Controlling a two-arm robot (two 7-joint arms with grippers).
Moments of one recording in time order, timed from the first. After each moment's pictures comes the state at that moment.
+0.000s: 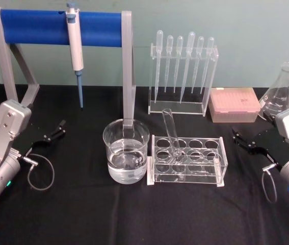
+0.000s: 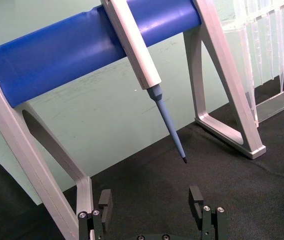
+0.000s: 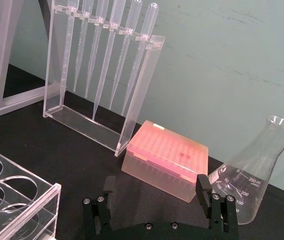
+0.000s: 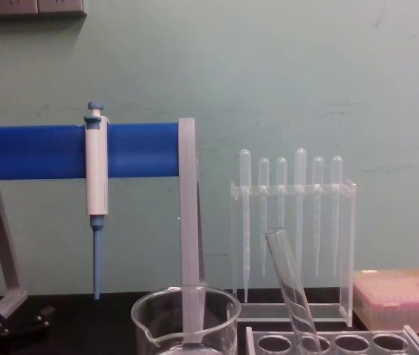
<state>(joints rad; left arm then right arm) -0.20 0.60 0.45 -1.41 -0.25 -0.12 0.03 0.20 0.60 -0.45 -1.41 0.25 -0.12 -0.03</state>
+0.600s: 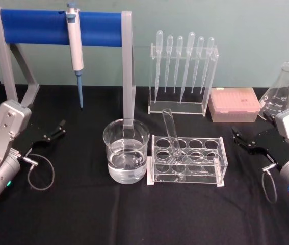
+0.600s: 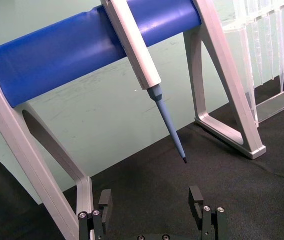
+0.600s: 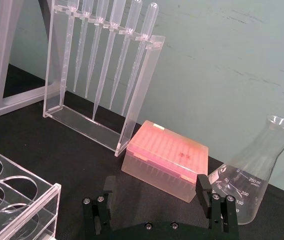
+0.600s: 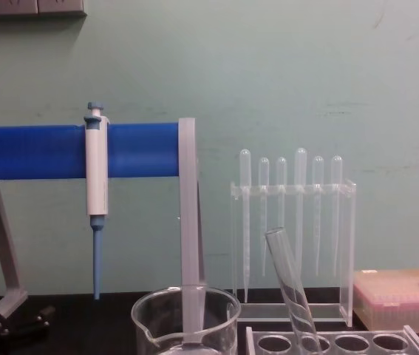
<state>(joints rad) -0.20 0.60 0.45 -1.41 -0.25 -0.12 0.03 0.20 0.60 -0.45 -1.41 0.25 -0.12 -0.03</state>
